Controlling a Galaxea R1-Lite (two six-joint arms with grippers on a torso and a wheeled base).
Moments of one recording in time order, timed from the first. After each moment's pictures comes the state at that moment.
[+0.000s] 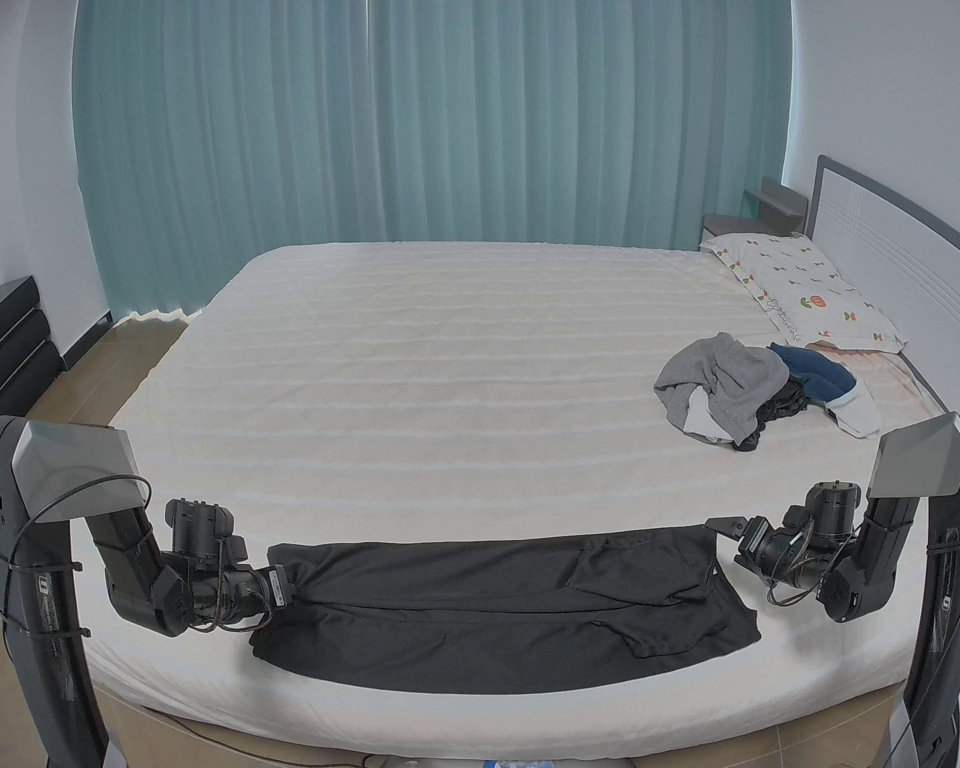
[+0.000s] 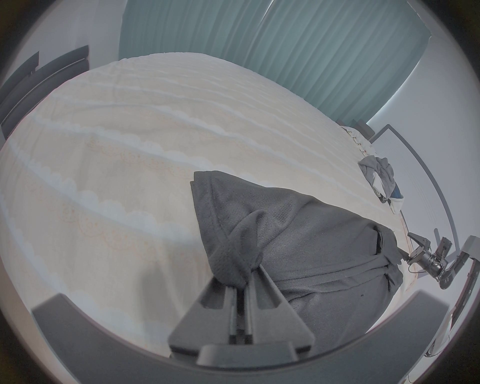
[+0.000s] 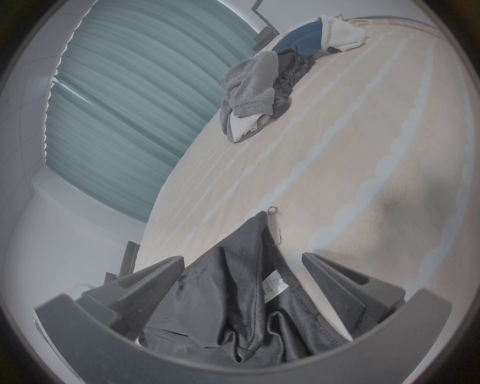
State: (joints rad) left arm -0.03 2.29 -0.54 -0.91 -0.23 -0.34; right arm -0.04 2.38 -0.53 -1.33 0.36 0.73
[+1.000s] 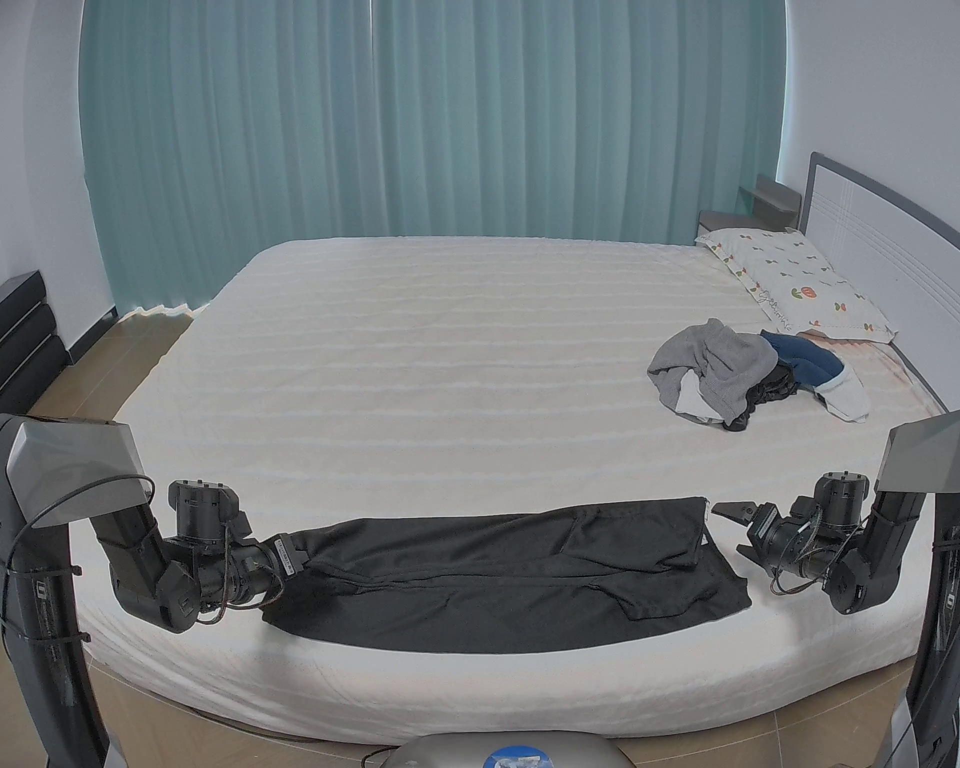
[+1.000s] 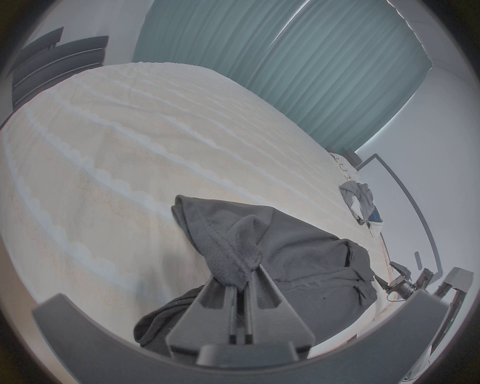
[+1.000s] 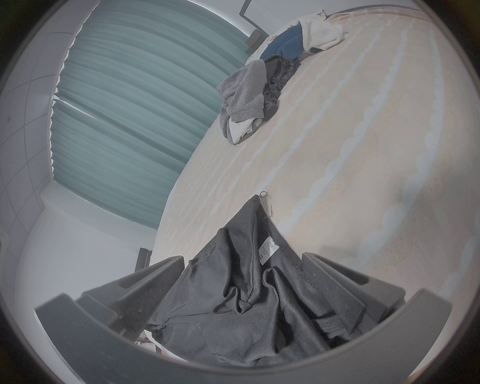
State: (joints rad) left arm -0.08 2.26 -0.57 -1.02 -0.23 -0.55; right arm -0.07 2.37 -0.55 -1.33 0.41 0.81
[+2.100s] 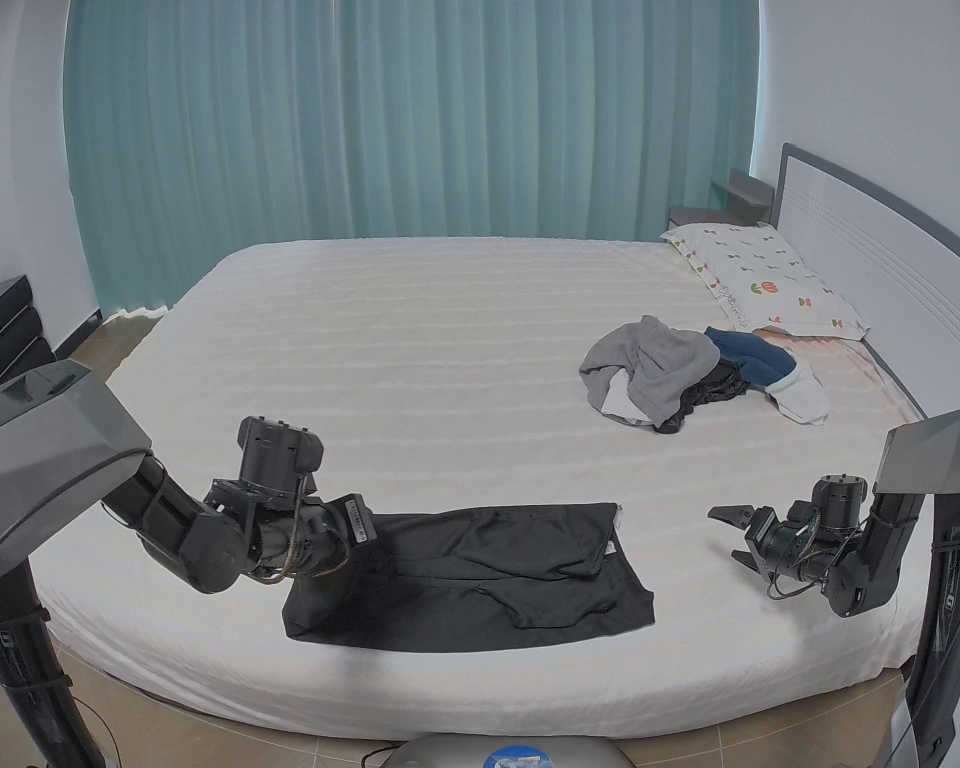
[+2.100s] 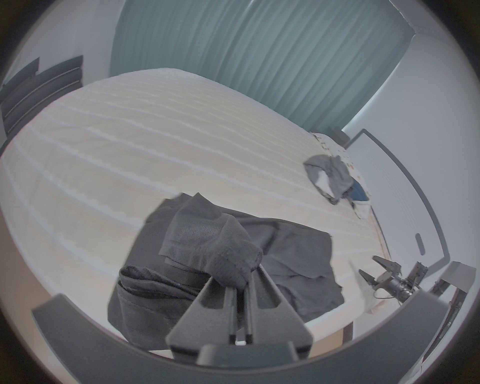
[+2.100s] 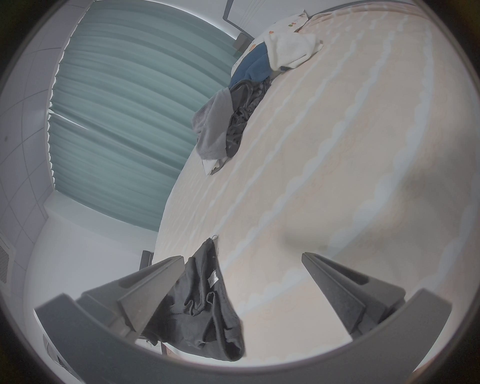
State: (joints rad) left arm -0.39 2.05 -0.84 -0.51 -0.01 -0.62; right arm -0.06 2.37 -0.54 -1.33 0.43 0.83
